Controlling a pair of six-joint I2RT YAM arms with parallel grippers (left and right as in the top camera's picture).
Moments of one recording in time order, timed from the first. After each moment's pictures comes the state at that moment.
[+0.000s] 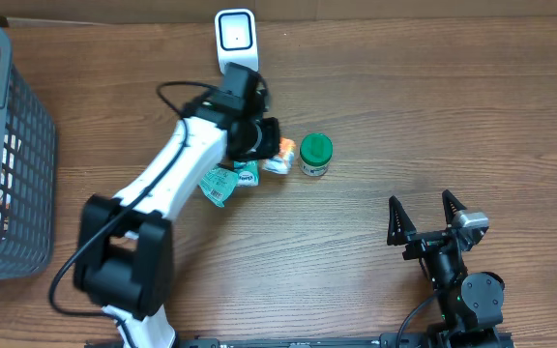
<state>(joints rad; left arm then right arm) -0.38 1.90 1.43 -0.71 0.33 -0.47 0.16 0.01 0.02 -0.04 -0.02 0.23</state>
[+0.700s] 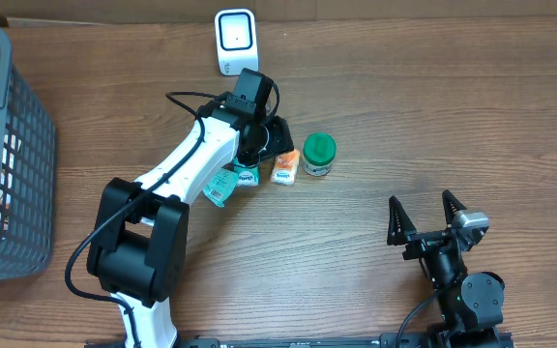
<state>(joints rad) -0.40 1.97 1.43 -0.63 0.26 -0.68 0.16 0.01 0.02 -0.04 -0.02 0.23</state>
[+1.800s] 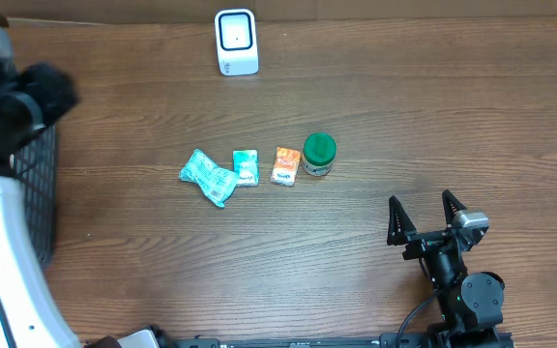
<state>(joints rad) 0.41 1.44 1.73 -1.05 0.24 -0.38 0.16 0.01 0.02 -0.04 -0.02 0.23</state>
